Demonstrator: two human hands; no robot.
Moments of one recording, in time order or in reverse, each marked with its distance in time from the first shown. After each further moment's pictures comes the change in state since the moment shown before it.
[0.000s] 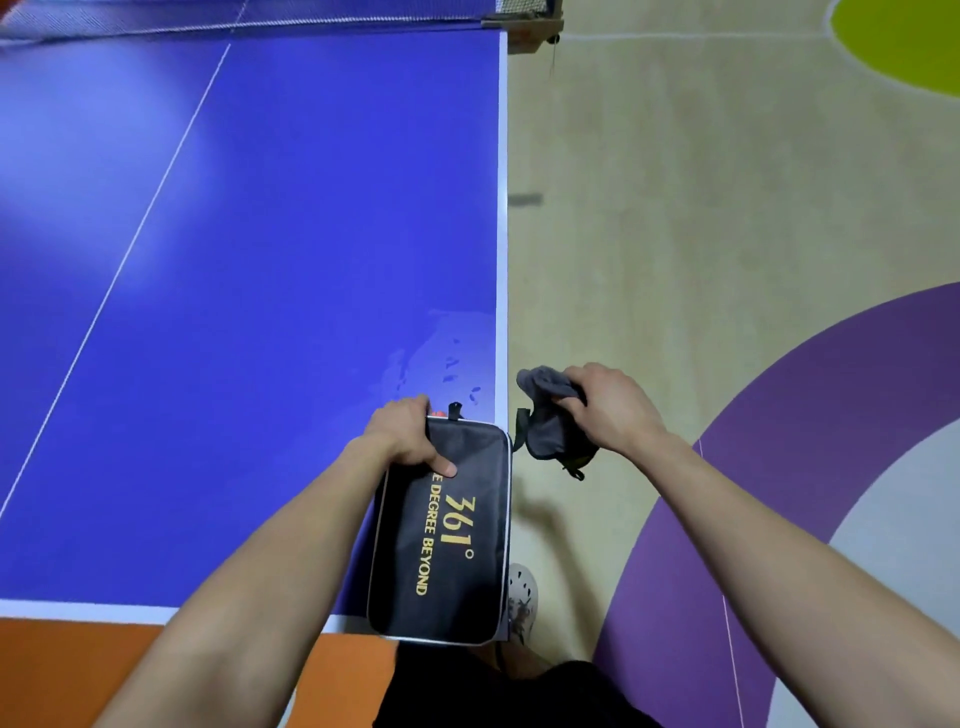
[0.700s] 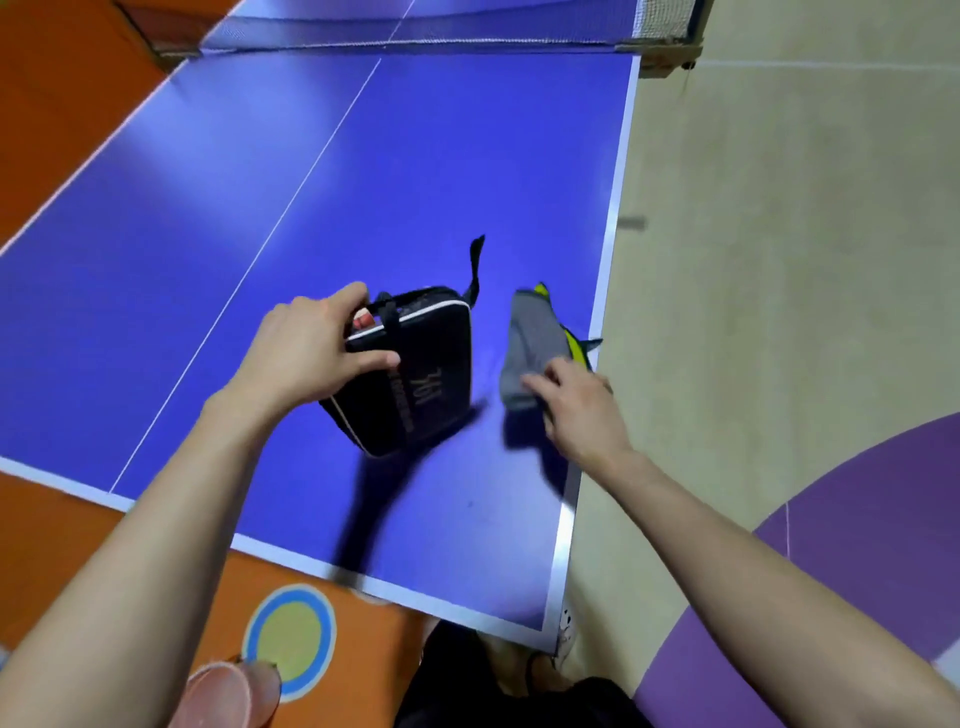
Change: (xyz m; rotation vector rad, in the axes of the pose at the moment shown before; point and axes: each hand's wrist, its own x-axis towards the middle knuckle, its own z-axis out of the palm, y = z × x) left_hand -0.192 -0.083 -0.152 0.045 0.709 -0.006; right_hand 0.033 -0.117 0.044 -0.133 0.185 -0.433
